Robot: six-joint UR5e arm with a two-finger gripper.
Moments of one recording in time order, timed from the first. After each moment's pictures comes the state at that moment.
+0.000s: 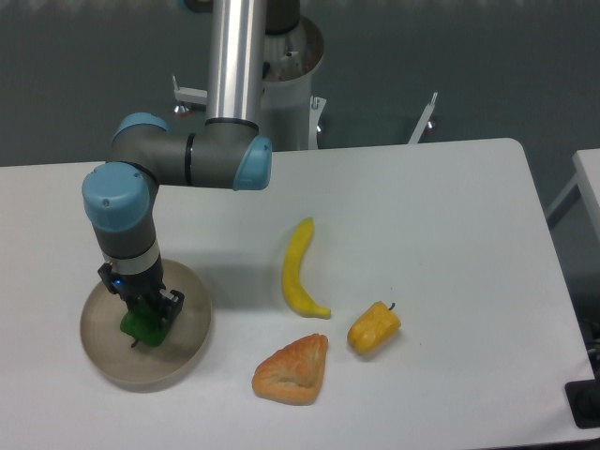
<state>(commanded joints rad) 1.77 -2.16 -1.39 -0.99 1.49 0.37</state>
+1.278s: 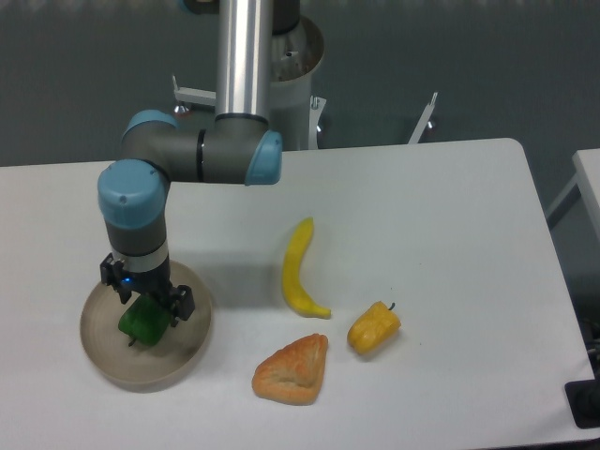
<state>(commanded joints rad) 1.86 -2.09 -1.40 -1.00 1.45 0.41</state>
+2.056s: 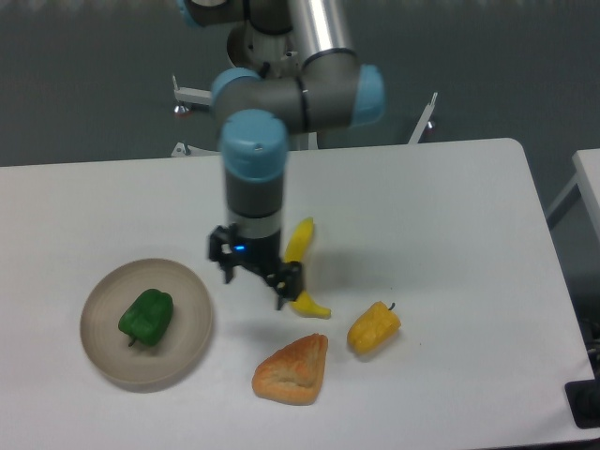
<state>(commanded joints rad) 2.14 -1.99 -1.43 -1.05 1.50 0.92</state>
